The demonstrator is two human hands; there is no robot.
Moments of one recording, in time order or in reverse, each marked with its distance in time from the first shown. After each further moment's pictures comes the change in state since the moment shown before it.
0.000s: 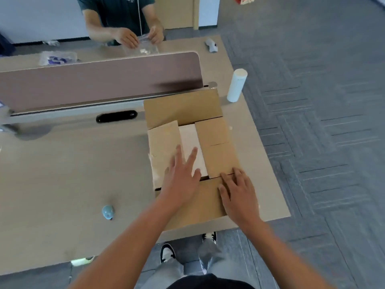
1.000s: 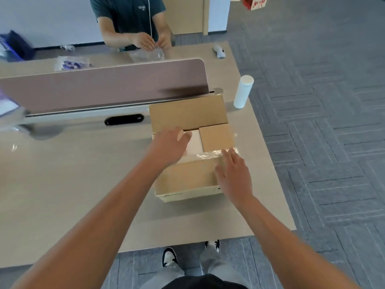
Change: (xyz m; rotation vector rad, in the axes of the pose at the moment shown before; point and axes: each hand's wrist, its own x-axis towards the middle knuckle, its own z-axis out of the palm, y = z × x) left_hand 0.050 0.025 -0.111 -0.082 0.018 -0.149; right_hand 0.076 -0.022 -0.026 0.133 0.073 -0.025
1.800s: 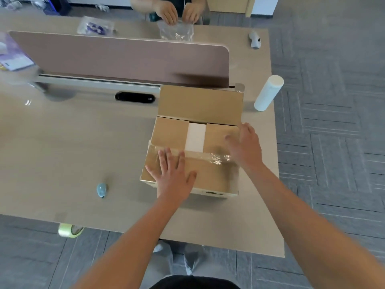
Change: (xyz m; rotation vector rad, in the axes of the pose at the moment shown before) left_hand -0.007 -0.037 0.167 0.328 0.070 -0.282; right_hand 0.139 0.018 -0.029 0.195 -0.171 0.044
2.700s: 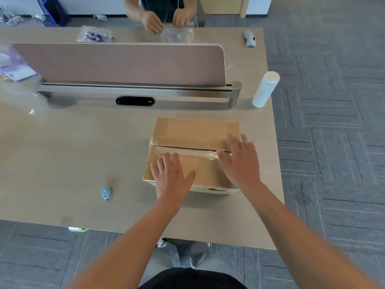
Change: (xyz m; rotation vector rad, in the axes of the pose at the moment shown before) left_hand -0.012 -0.003 -0.009 -0.077 0.264 0.005; right_hand -0.051 0.030 0.026 -0.279 0.063 -0.267
